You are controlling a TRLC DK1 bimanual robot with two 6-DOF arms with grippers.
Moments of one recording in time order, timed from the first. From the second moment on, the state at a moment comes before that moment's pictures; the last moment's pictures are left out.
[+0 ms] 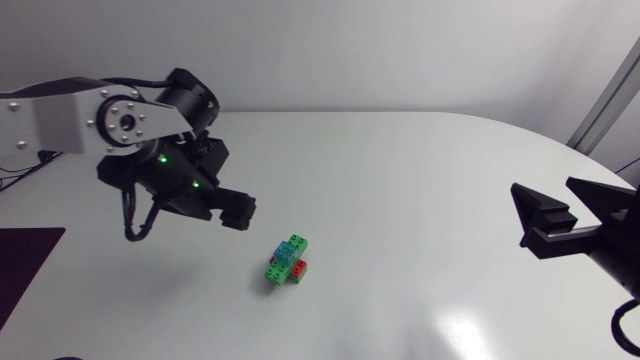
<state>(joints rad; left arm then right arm) -0.43 1.54 1.14 -0.82 0.01 -0.10 0.06 0.35 0.43 -0.20 -0.03 -0.05</state>
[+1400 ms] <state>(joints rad) -0.65 1.78 1.26 -0.79 0.02 -0.13 0.07 0.40 0.38 -0.13 -0.02 0.03</state>
